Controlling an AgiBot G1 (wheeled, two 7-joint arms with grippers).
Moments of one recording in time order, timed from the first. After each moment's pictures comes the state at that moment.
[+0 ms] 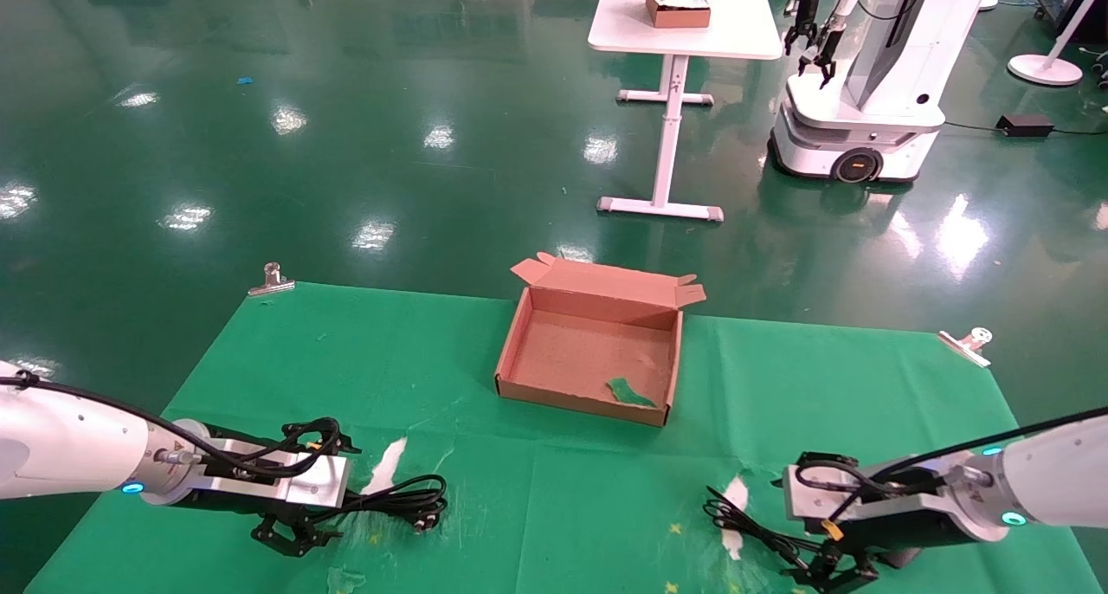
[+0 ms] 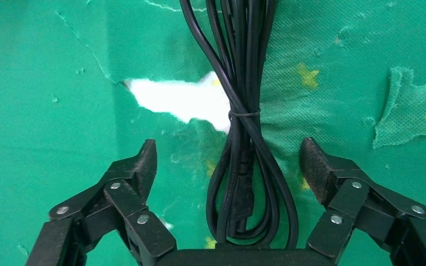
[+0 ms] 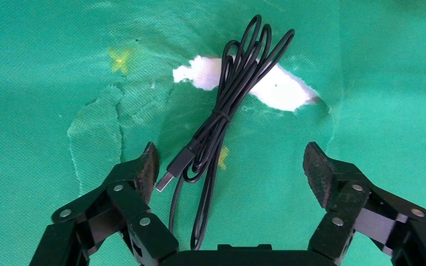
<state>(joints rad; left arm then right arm) -1.68 1.14 0.75 -0.05 1.77 1.12 0.75 1.64 -1.10 -0.74 0.01 -1.68 -1.21 -0.61</state>
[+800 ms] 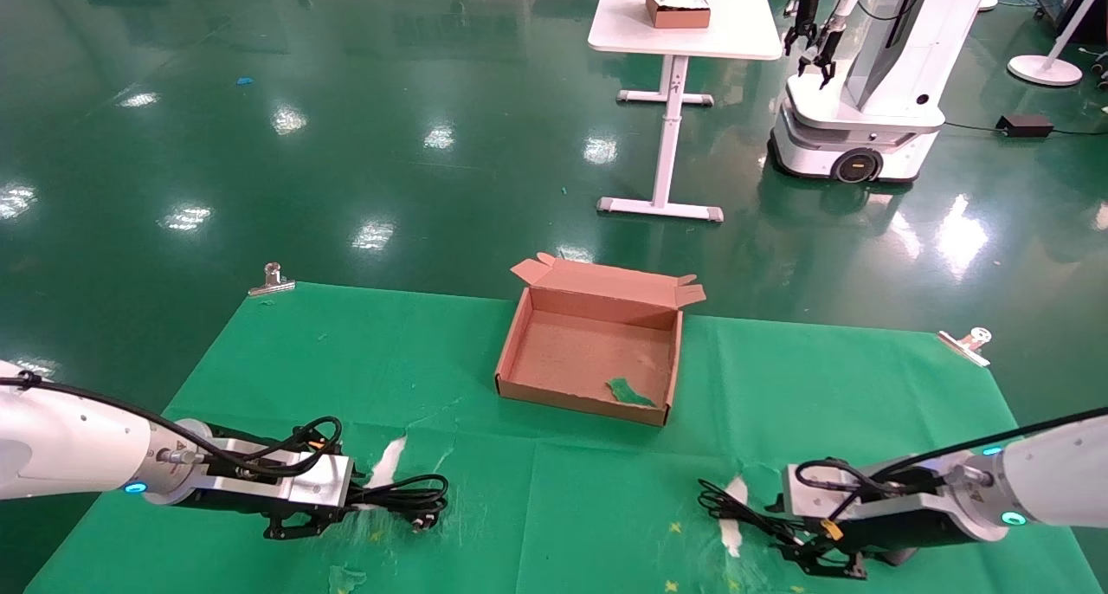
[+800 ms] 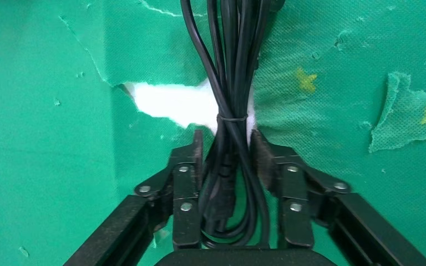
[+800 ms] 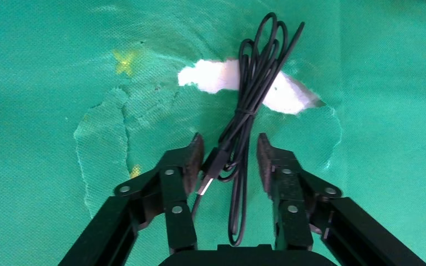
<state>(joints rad) -1.68 1.14 0.74 -0.06 1.77 1.12 0.74 1.64 -1.10 -0.74 0.01 -1.68 -1.21 -0.61</state>
